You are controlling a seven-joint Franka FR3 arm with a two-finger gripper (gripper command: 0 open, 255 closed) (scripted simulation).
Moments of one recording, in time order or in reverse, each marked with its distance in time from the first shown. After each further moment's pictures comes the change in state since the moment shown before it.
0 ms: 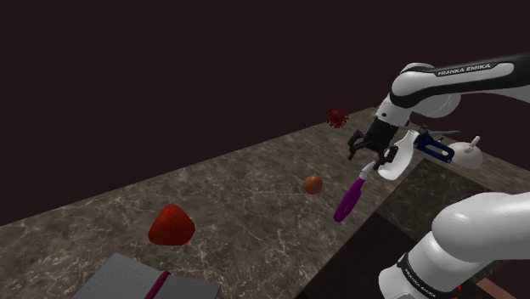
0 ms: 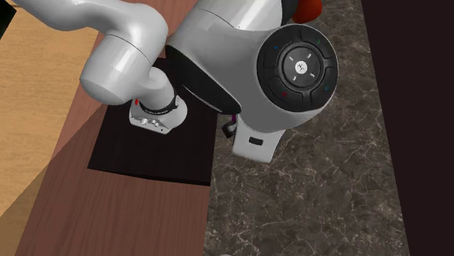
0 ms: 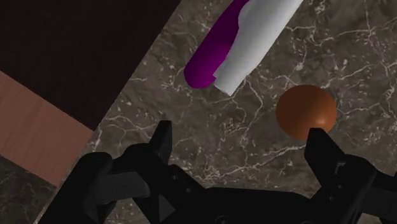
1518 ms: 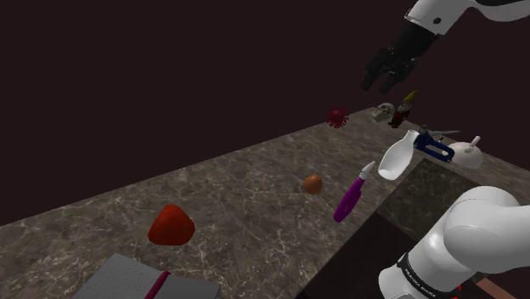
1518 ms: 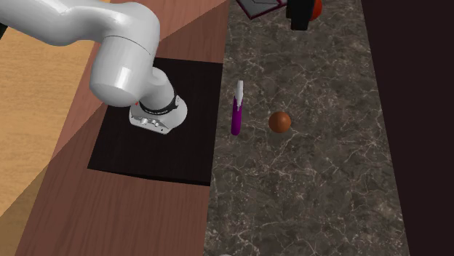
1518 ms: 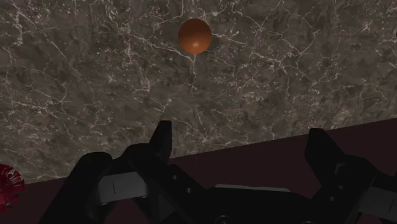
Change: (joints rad) arm 0.254 -0.201 0.131 0.452 -0.070 -0.305 -0.345
